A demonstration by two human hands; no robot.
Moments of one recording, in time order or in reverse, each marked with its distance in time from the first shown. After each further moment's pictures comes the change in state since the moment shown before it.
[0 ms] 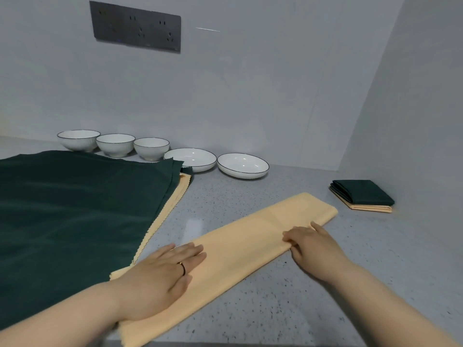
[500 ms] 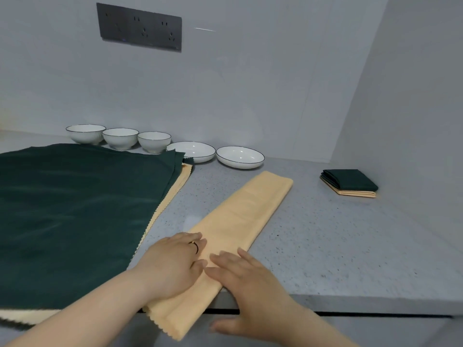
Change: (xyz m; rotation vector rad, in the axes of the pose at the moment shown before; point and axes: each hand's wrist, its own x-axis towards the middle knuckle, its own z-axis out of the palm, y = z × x) left_hand -0.025 0.053 -0.002 -0.040 0.076 -0.216; right_hand -0.083 -0.121 0.014 0.132 0.087 -0.399
